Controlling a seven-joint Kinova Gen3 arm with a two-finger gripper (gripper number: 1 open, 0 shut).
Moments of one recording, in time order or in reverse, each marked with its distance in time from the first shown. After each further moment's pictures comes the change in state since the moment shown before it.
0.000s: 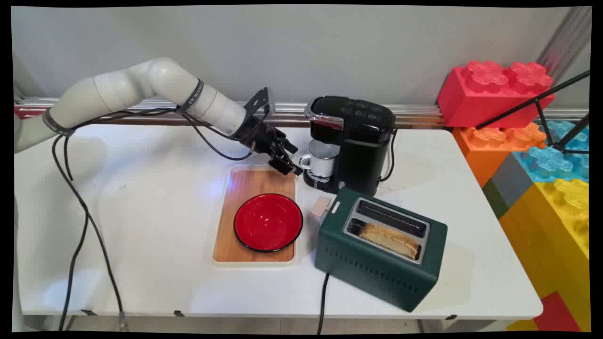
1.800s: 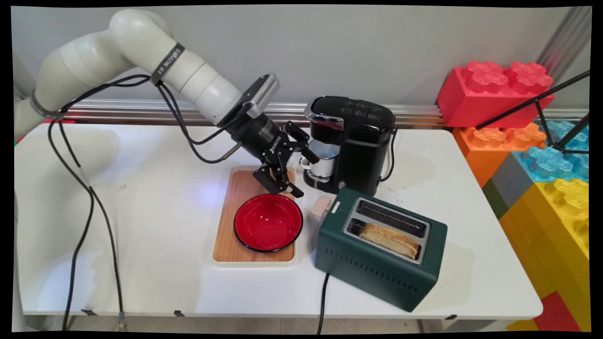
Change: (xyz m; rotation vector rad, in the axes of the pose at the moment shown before) arm 0.084 0.104 -0.068 -0.268 0.058 0.510
